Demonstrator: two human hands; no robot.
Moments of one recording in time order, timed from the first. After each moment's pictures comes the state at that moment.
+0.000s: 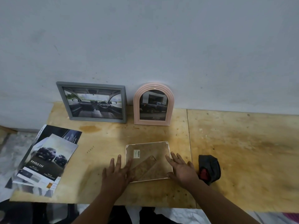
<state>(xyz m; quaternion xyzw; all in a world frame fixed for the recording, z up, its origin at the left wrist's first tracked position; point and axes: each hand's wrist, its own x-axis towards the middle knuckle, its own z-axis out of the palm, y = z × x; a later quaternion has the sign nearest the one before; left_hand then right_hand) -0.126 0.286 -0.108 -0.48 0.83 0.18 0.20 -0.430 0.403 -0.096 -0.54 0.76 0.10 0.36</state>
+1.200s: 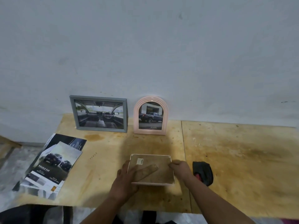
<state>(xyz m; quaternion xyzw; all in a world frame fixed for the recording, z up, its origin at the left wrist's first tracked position) -0.154 0.320 -0.055 -0.46 0.83 0.31 0.07 -0.431 0.397 -0.045 -0.20 0.82 -0.25 0.47</state>
